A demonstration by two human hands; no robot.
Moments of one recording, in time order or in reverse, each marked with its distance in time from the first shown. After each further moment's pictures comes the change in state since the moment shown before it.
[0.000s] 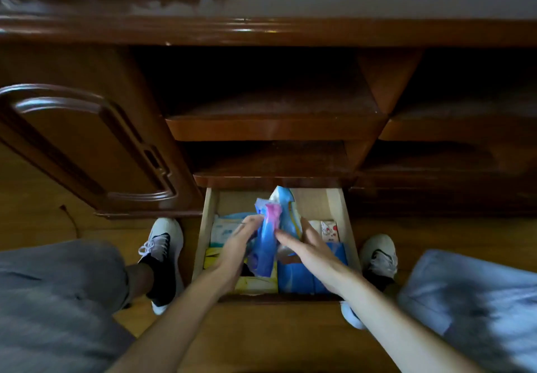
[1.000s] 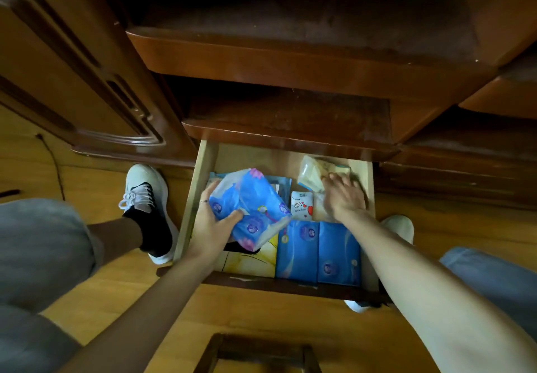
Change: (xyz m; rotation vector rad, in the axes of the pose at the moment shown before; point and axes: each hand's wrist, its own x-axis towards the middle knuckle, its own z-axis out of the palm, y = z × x) left_hand 0.054 -0.060 -0.042 0.003 0.443 -0.001; right_hand 0.175 0.117 -0.112 -1.661 0.113 0.185
